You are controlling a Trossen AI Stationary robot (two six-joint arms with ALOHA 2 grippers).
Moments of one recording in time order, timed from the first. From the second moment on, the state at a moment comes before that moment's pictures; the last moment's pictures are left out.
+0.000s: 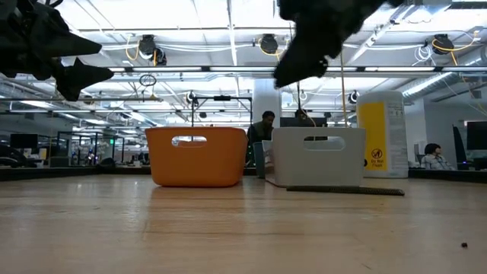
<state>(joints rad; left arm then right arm) -0.37 0.05 0.05 0.00 -0.49 -0.27 0.14 1.49 1.02 -0.27 0.17 0.26</state>
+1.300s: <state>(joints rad) -0.40 1.24 0.37 0.24 -0.45 -0.43 0.41 1.59 0.66 -0.03 0.07 0.60</state>
